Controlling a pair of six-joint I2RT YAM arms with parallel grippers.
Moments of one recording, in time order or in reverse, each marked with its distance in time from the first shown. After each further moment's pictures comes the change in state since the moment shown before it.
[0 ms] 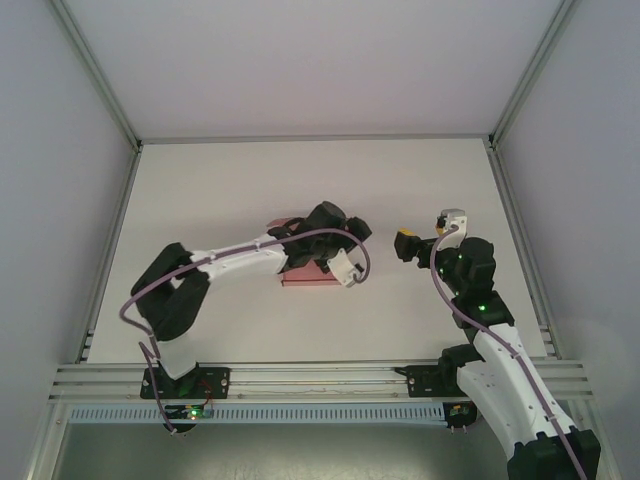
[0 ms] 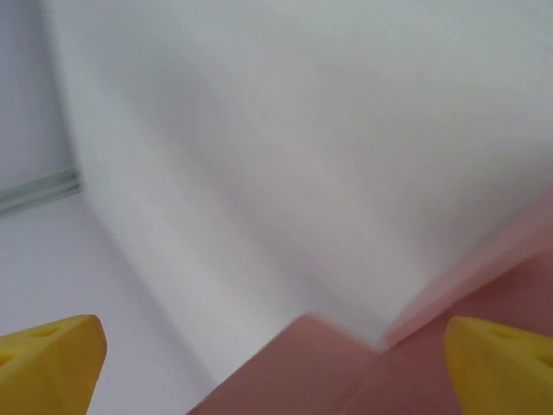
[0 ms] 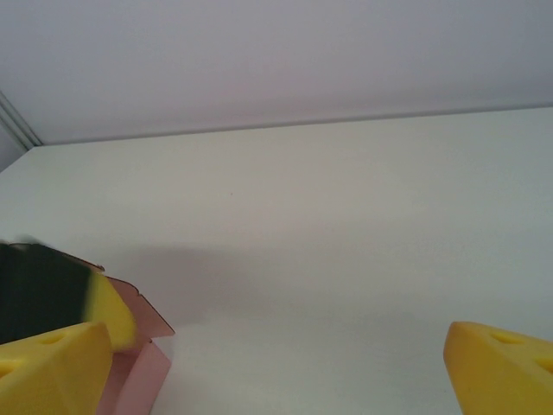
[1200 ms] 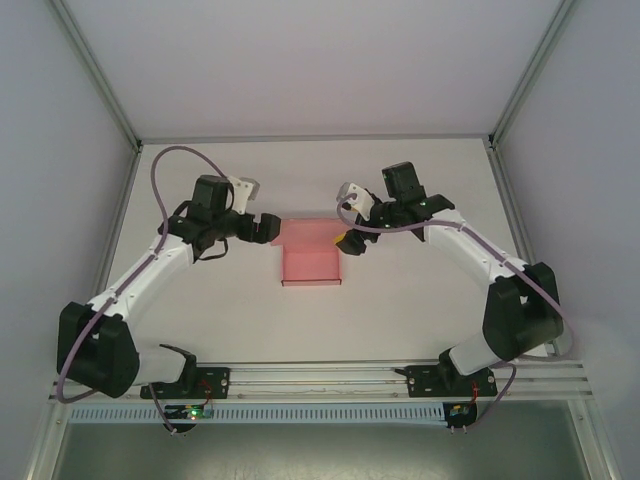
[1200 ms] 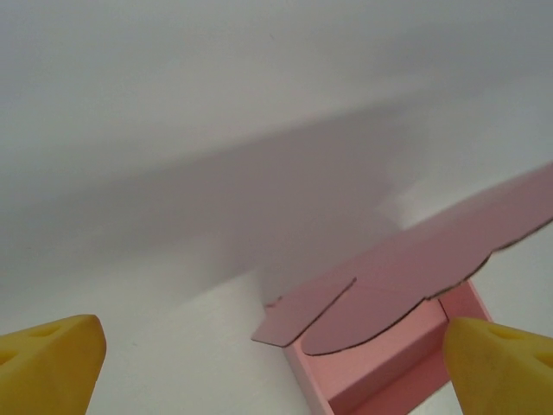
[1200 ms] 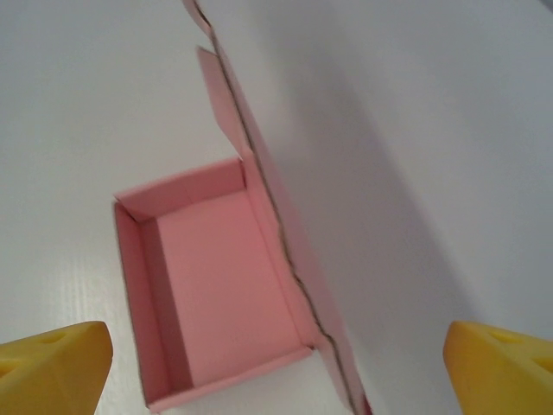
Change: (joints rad) left arm 0.539 -0.433 -0.231 -0.269 0.198 -1.813; right arm 0.234 0.859 0.725 -0.468 -0.445 -0.818
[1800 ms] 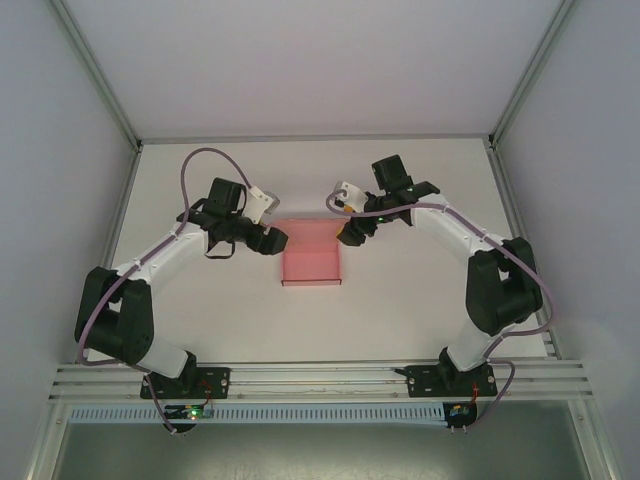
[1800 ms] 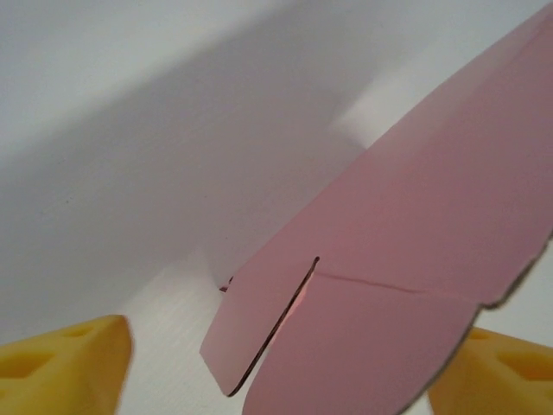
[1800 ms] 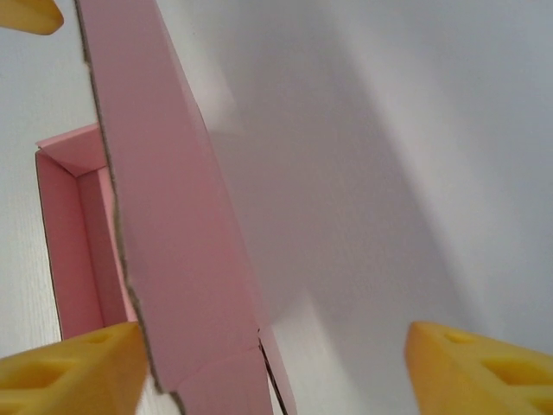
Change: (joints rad) left arm 0.000 0.174 0.020 -0.010 0.188 0.254; right arm -0.005 0.166 0.125 -0.092 0.070 -0.083
